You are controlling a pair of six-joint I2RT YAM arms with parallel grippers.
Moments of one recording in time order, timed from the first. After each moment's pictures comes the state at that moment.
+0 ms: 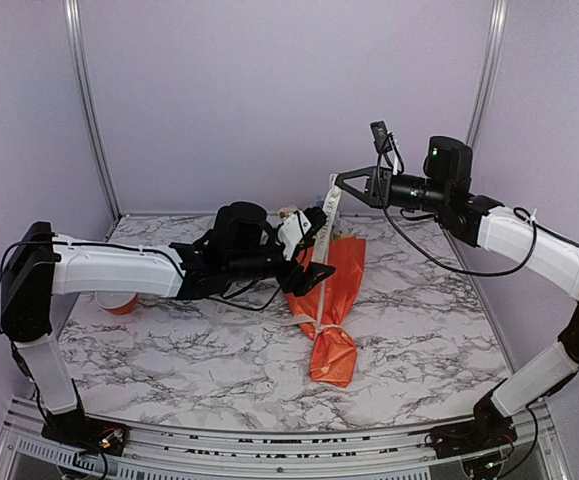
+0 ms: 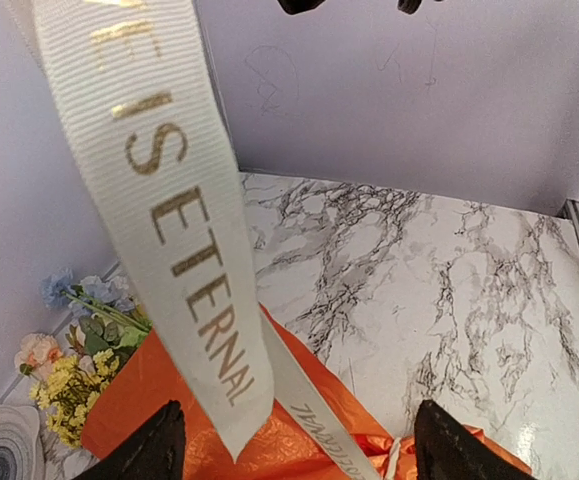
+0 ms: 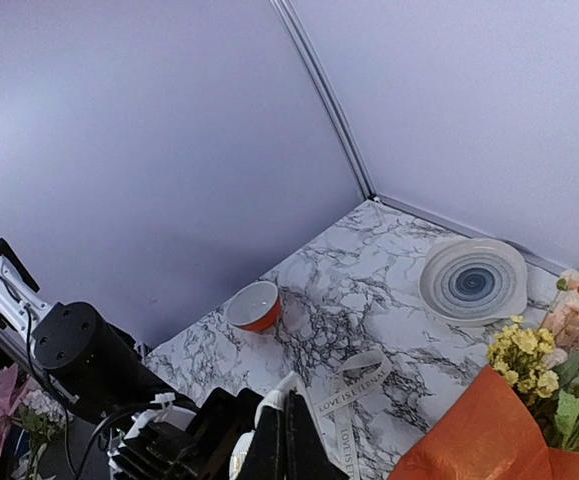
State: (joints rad) left arm -0.96 1.79 1.26 0.25 0.11 0.17; right arm 0.47 1.45 1.26 0.11 -0.73 0.39
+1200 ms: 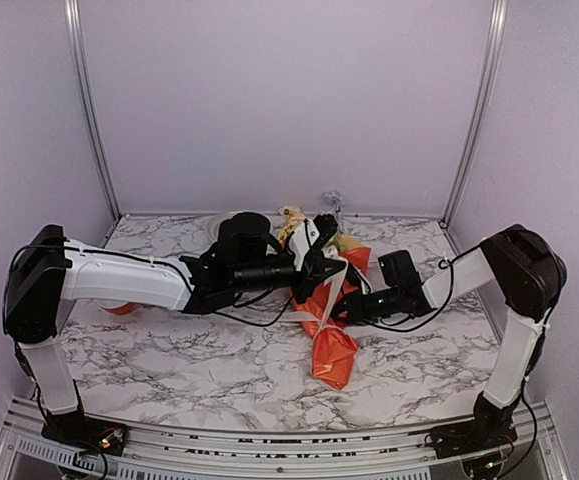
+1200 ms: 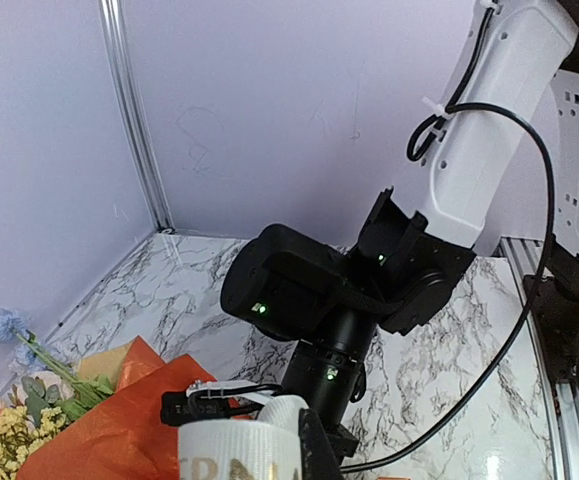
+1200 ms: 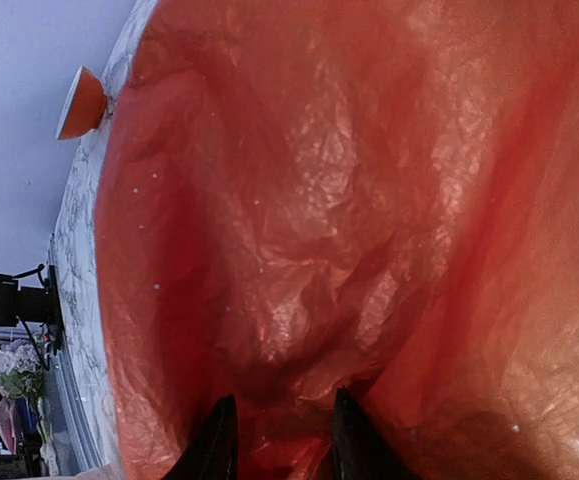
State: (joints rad) left arm -1.01 1.84 1.25 0.46 0.24 0.13; right arm 0.47 1.86 0.80 0.29 -0.71 0.43
